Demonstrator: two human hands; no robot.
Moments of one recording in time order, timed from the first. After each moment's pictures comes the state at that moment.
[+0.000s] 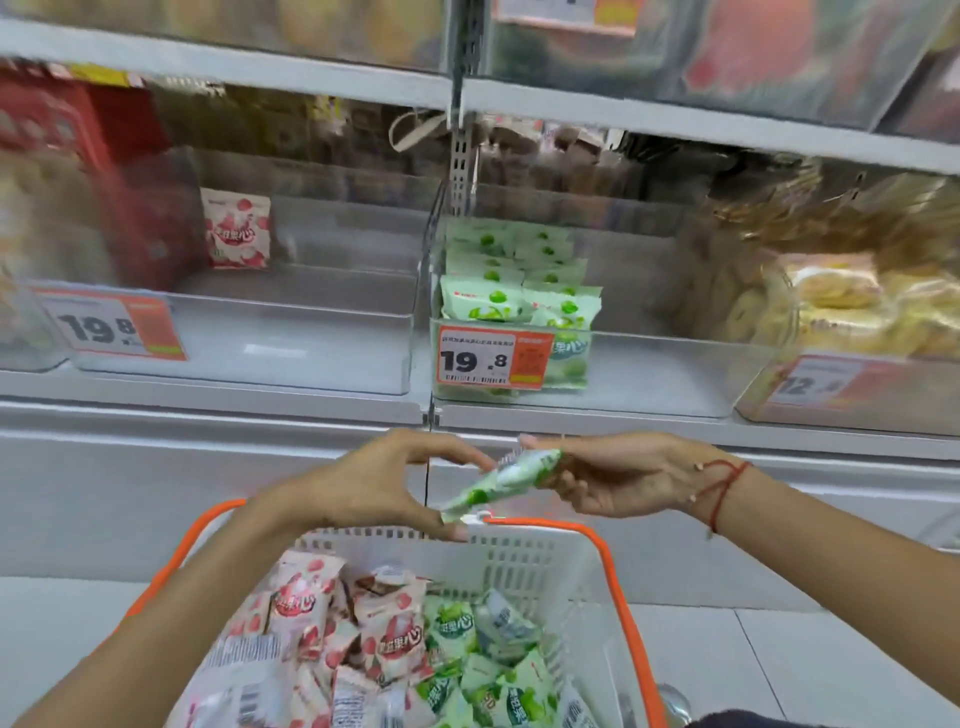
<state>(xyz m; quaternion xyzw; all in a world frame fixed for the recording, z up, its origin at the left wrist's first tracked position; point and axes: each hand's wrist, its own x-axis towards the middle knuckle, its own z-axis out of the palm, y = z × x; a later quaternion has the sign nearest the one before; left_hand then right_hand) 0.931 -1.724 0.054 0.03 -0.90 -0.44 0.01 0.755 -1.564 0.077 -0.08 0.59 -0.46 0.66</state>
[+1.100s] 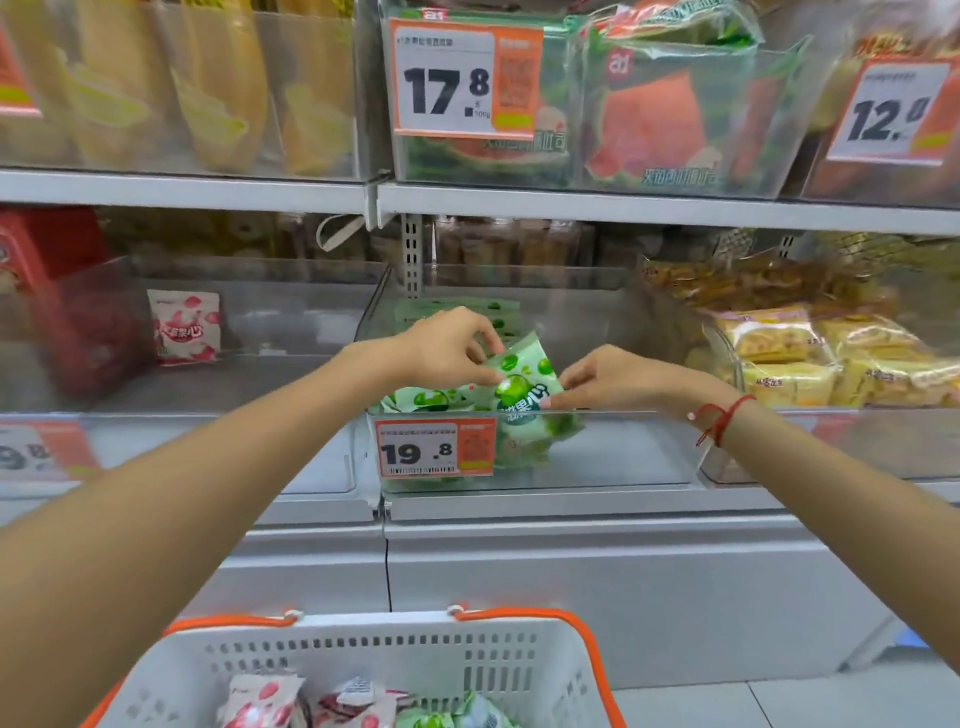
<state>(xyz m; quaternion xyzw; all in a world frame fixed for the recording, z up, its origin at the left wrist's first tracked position) 0.772 -1.743 0.174 0.08 -0.97 -0.23 0.06 0.647 -1.575 0.155 -0.43 0.85 -0.25 0.18</state>
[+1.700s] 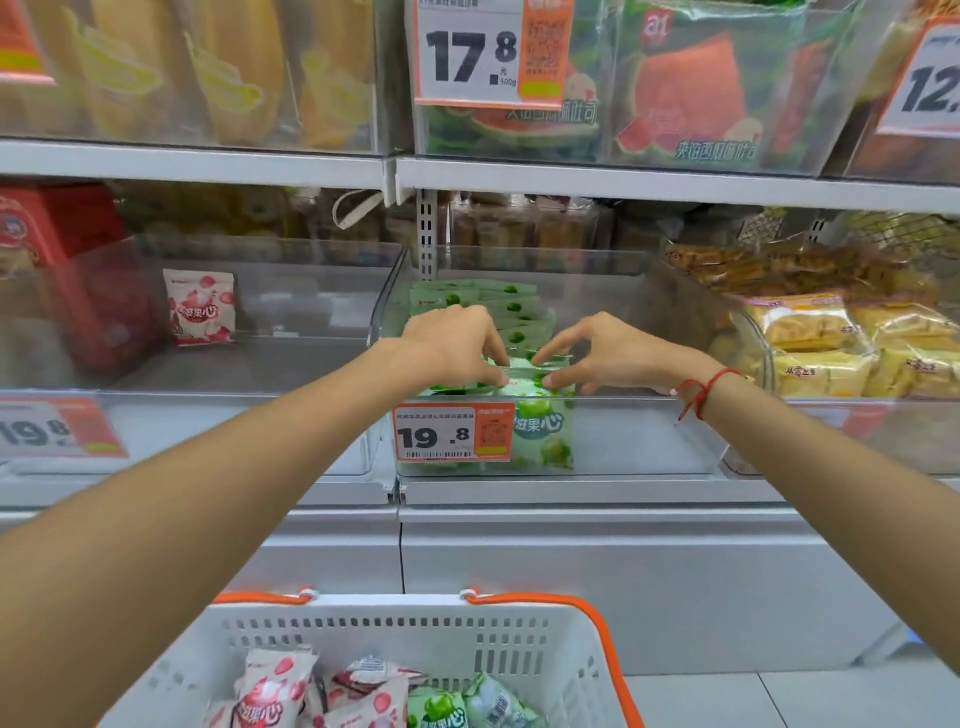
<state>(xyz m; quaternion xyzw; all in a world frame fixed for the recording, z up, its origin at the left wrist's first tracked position) 0.771 -1.744 0.163 0.14 -0.99 -0.07 0.06 0.644 -1.602 0.156 -0.47 0.83 -0.24 0.16</state>
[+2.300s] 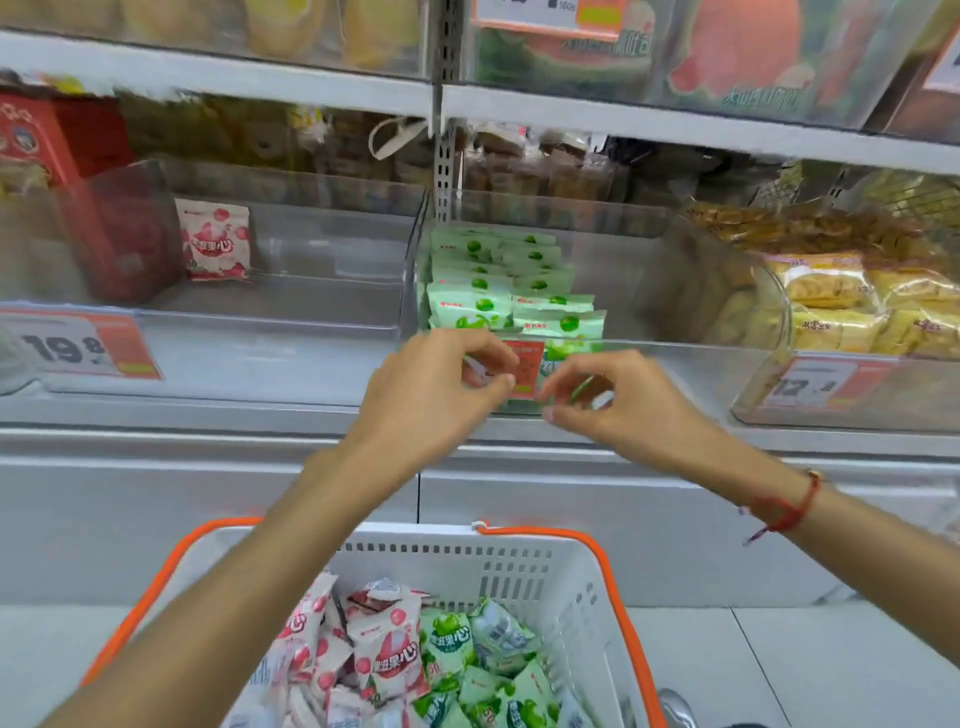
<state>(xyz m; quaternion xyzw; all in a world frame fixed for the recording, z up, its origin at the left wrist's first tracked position) 0.879 -1.698 0.119 0.18 -0.91 -0.29 0.24 0.746 -1.557 0.115 -0.52 0.79 -0.32 0.03</state>
